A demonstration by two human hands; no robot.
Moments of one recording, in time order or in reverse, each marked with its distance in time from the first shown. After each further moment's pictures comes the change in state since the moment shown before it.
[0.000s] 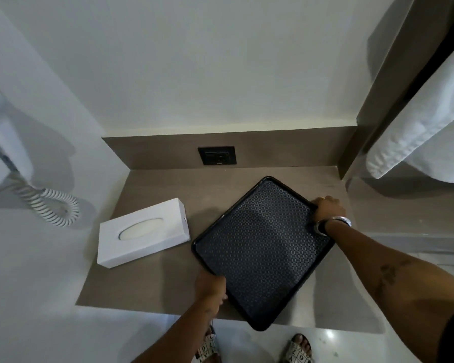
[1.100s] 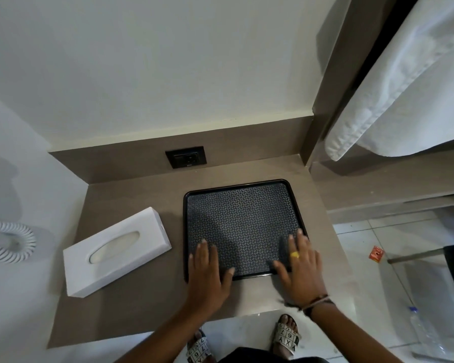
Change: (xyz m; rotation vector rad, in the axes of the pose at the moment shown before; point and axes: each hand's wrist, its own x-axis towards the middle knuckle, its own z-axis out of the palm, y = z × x) left_hand 0.012 -0.005 -0.003 0.824 0.128 1.020; right_hand -0.186 -0.009 0.103 0.135 0.306 -0.089
